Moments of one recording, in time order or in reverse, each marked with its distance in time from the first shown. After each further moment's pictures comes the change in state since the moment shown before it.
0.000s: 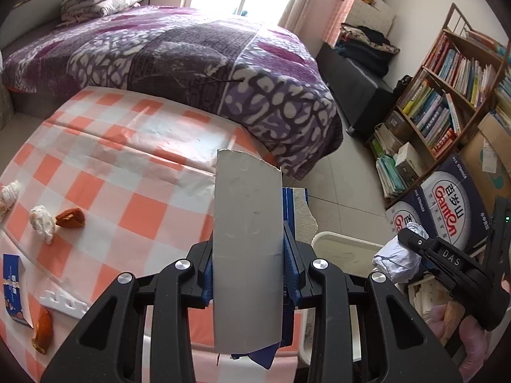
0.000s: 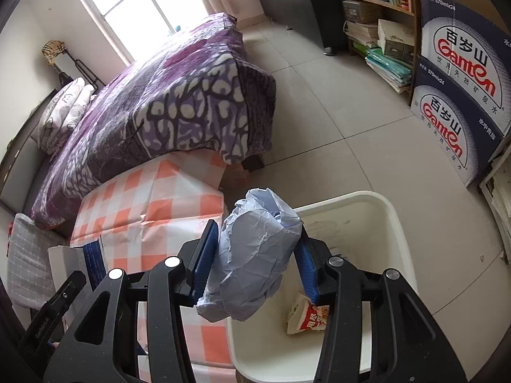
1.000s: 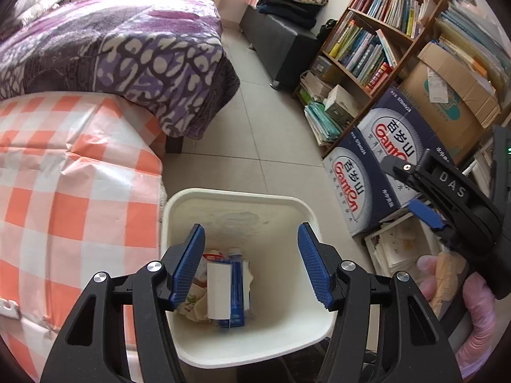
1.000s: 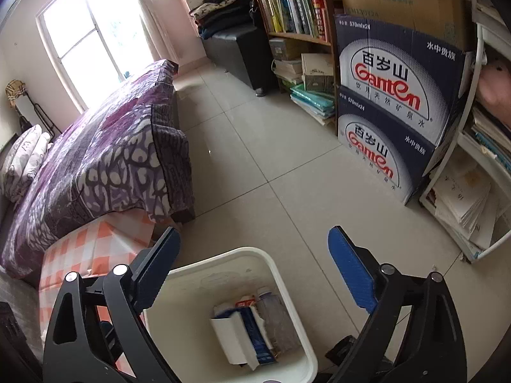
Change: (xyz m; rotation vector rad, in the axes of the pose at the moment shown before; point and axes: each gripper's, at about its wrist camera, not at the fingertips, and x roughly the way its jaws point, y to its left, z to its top) left arm 0.048 -0.142 -0.045 0.195 0.115 -0.202; right arm -0.052 -0.098 0.028 0.089 -0.201 -0.210
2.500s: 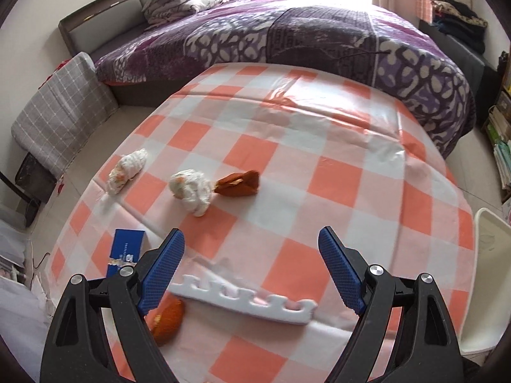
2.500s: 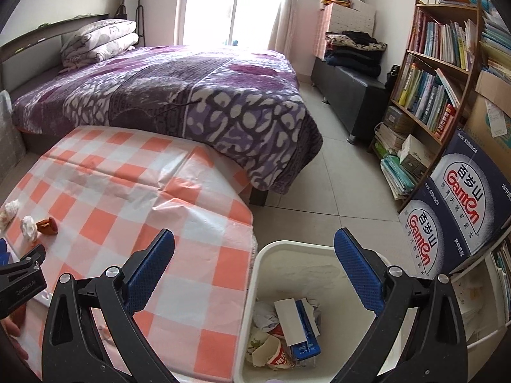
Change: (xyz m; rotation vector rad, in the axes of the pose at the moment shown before) left arm -0.102 0.249 -0.057 -0.258 -0.009 0.784; right arm -0.025 0.218 -0.131 -0.612 -0.083 0.108
